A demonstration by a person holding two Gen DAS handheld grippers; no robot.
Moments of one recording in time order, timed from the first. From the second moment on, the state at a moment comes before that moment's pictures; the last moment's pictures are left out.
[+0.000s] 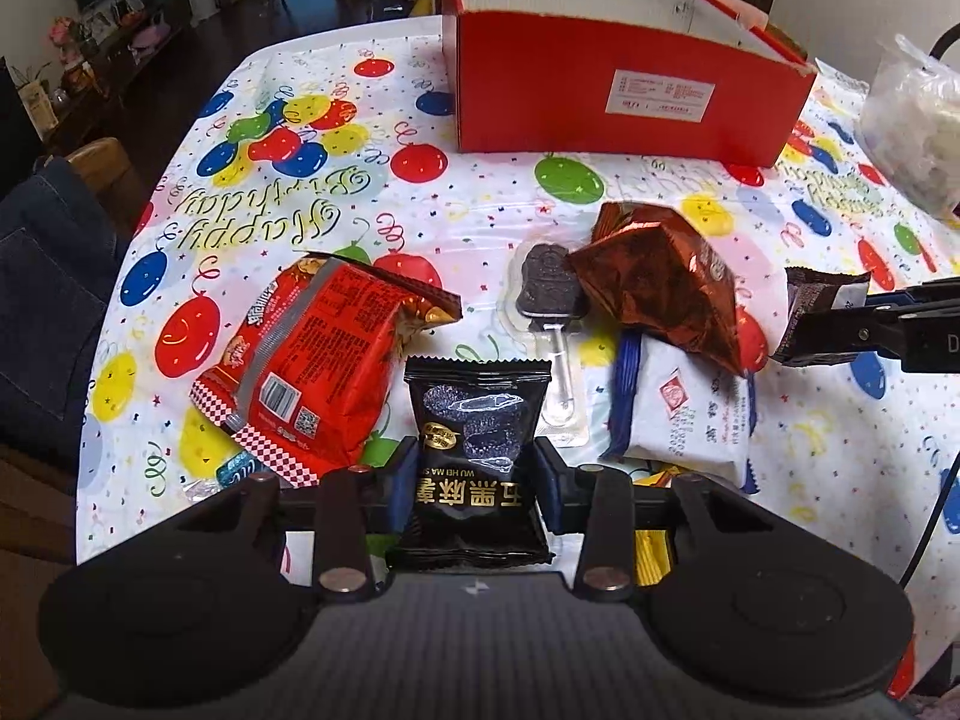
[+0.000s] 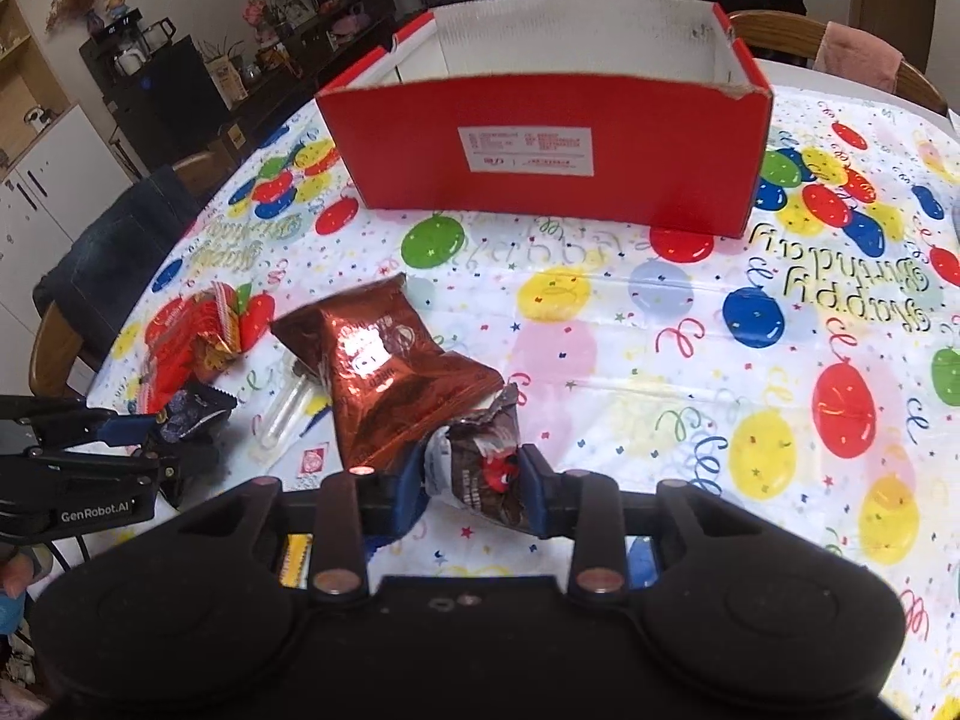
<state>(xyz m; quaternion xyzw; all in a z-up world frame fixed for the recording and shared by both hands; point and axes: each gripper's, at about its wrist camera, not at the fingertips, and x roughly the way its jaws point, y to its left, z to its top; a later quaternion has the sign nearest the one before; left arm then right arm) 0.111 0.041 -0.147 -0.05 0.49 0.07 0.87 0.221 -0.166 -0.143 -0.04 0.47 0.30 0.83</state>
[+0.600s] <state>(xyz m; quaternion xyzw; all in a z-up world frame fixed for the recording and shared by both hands) 0.144 0.035 -0.066 -0.06 0.43 0.05 0.90 0.236 -0.169 -0.065 -0.04 0.40 0.32 0.86</state>
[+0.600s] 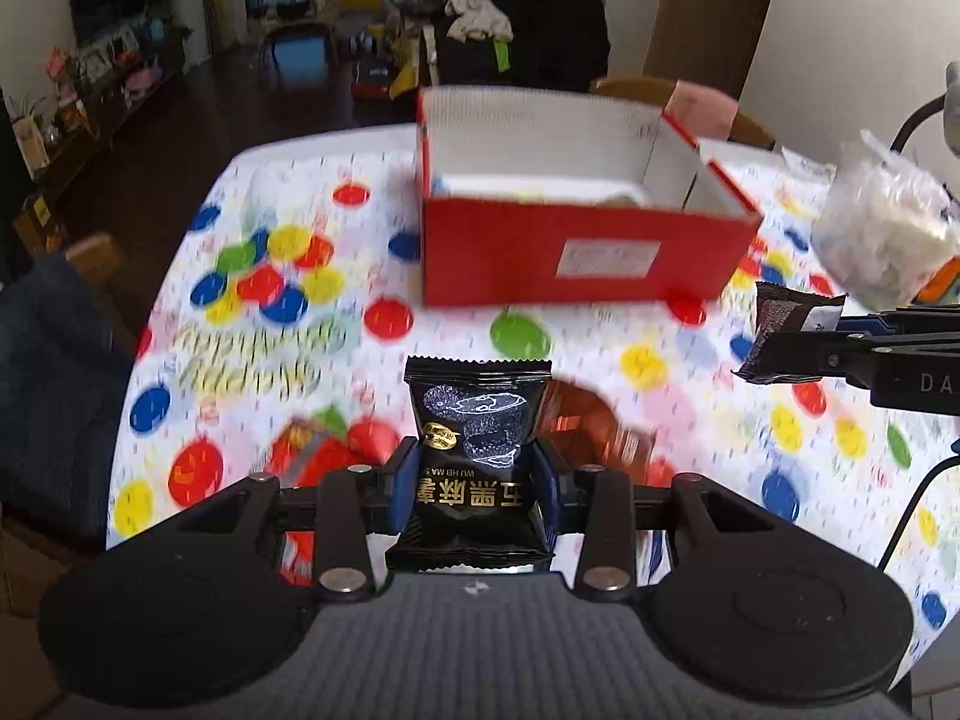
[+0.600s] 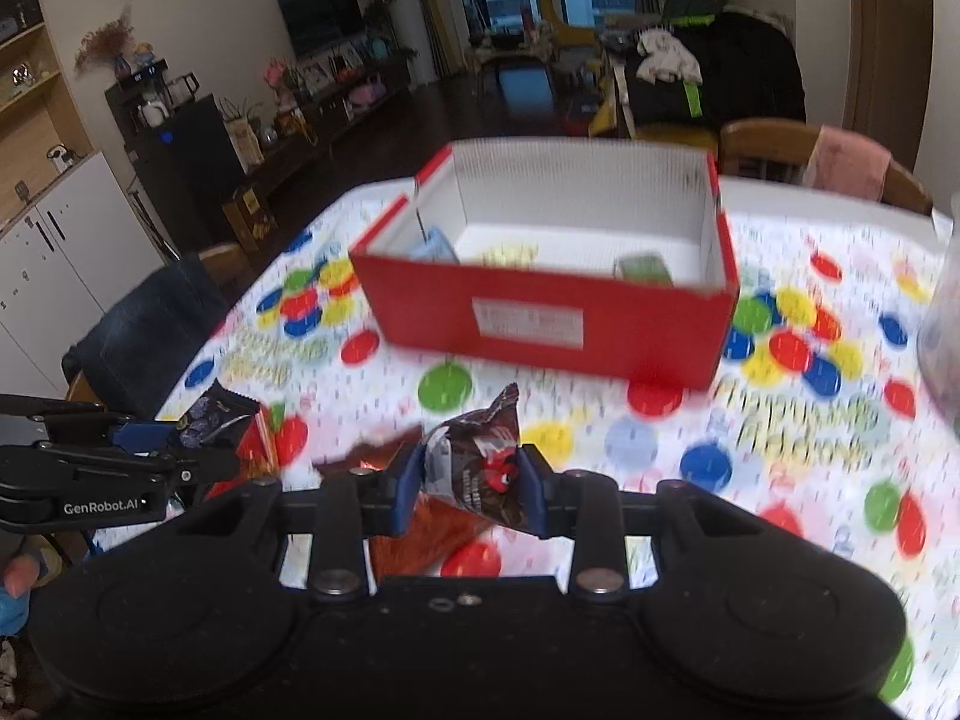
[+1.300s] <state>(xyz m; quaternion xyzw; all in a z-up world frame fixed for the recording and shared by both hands) 0.244 0.022 -0.012 -0.05 0.40 0.04 0.92 0.323 -0.176 -0.027 -0.02 0.35 0.30 0.89</state>
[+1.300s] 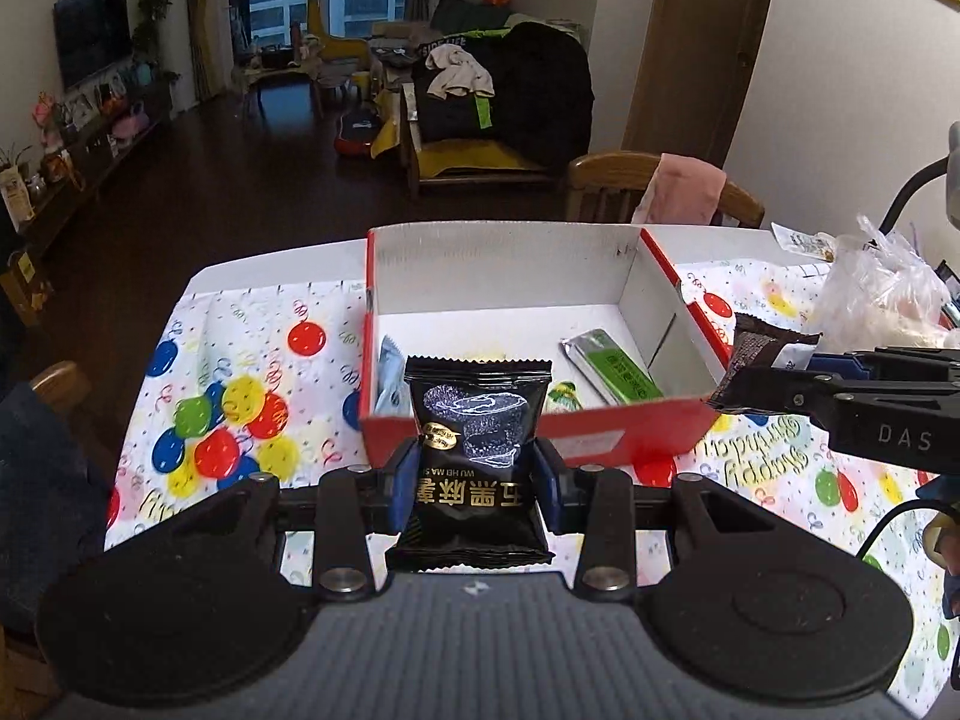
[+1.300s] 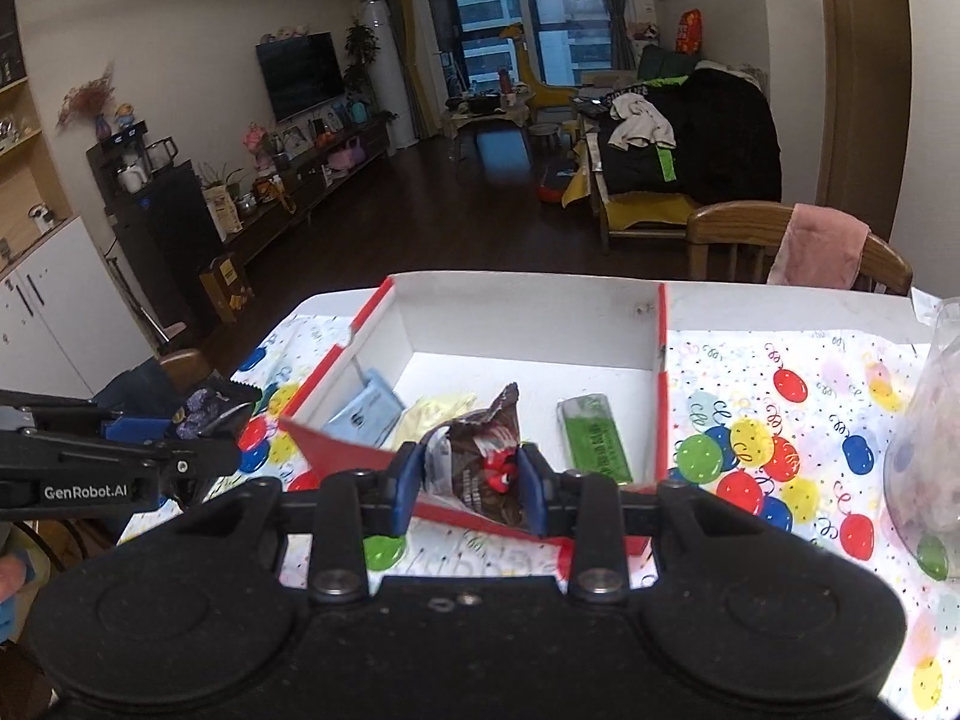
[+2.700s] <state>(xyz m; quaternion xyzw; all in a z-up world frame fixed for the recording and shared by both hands) 0.403 0.024 -0.096 -0.02 0.51 0.12 0.85 0.453 -0.106 -0.126 -0.09 0.51 0.27 0.82</state>
